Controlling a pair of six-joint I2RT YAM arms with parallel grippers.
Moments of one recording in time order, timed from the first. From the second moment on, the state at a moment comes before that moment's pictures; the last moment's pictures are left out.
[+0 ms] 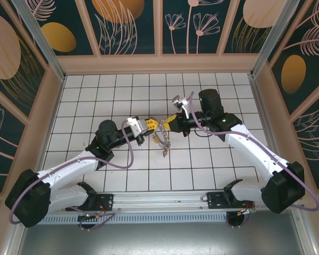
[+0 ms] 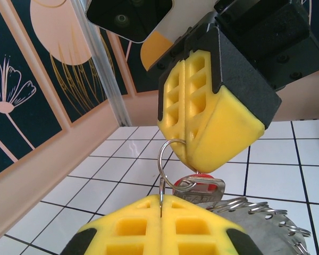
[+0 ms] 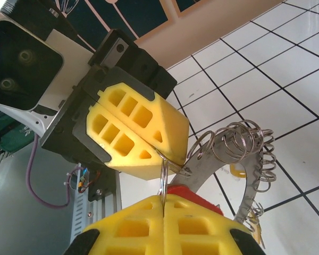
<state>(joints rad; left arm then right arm) -0.68 1.14 0.54 0.62 0.49 0.24 0.54 1.24 1.02 -0.33 -0.94 -0.02</state>
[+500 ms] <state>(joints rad) -0.68 1.14 0.54 0.64 0.49 0.21 0.54 1.27 1.02 -0.33 -0.92 0.04</state>
